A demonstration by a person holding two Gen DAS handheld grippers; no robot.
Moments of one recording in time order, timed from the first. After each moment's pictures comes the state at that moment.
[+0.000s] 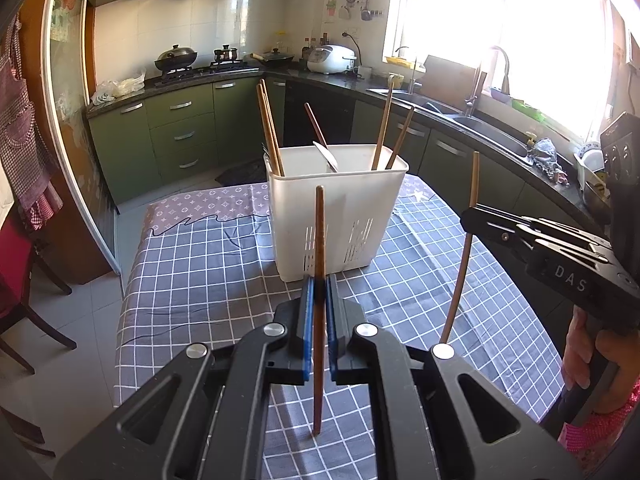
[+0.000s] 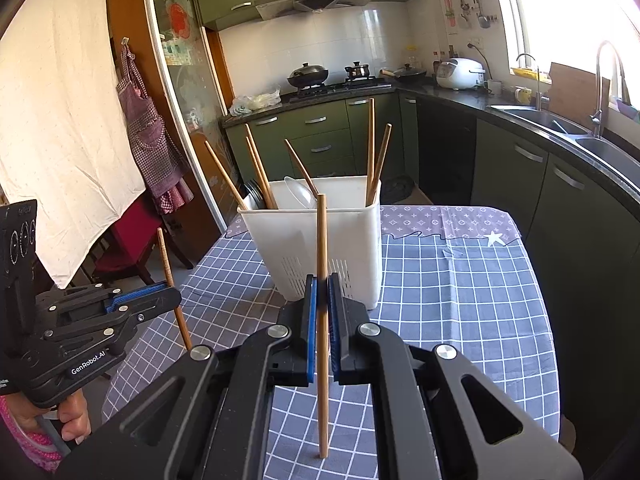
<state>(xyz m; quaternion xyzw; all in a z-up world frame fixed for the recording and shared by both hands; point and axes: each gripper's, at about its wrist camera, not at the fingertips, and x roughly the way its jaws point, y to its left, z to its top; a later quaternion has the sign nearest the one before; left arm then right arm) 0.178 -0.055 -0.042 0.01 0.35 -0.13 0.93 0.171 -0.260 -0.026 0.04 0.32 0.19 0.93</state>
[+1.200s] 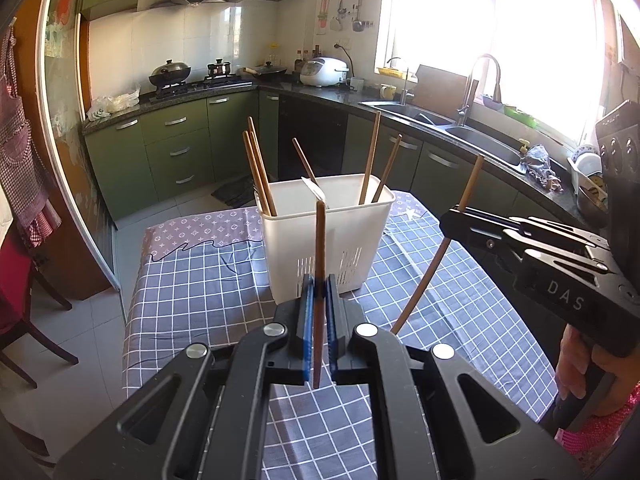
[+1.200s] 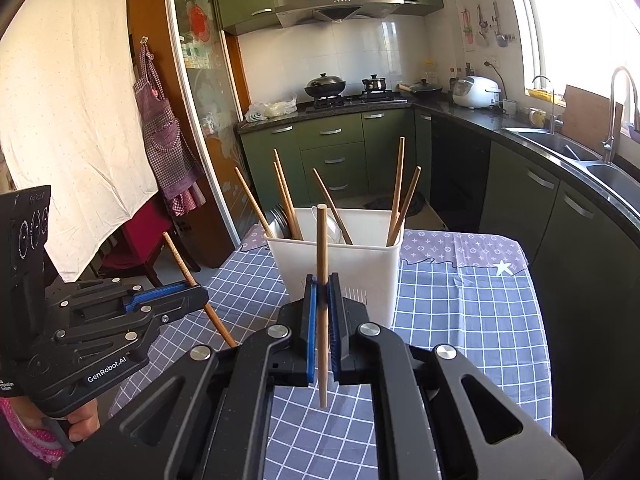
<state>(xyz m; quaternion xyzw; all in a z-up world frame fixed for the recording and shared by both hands) 0.181 -0.062 -0.013 0.01 0.33 -0.14 0.93 0.166 -0.249 0.008 0.02 0.30 0.21 0.93</state>
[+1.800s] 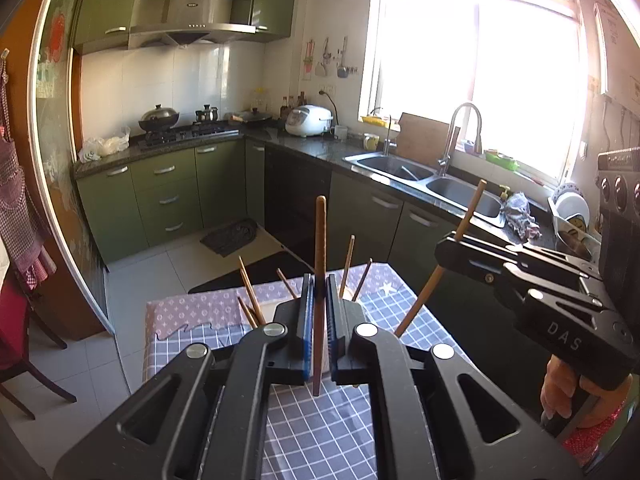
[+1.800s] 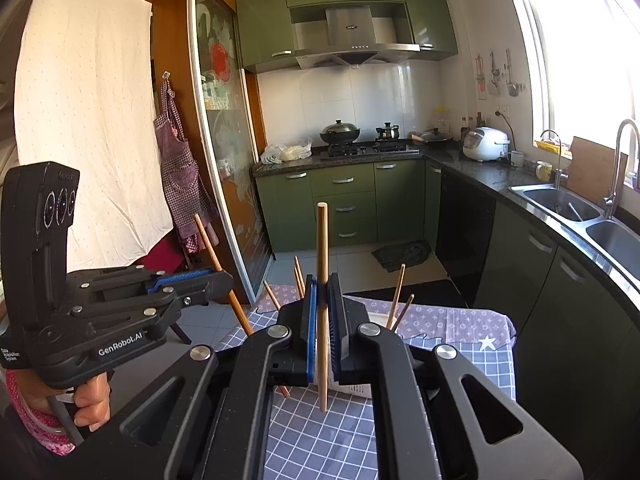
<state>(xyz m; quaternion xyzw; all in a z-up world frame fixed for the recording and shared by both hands) 0.203 -0.068 0.105 0.00 0.26 -0.16 0.95 0.166 -0.257 0.130 0.02 0.22 0.23 0.95</state>
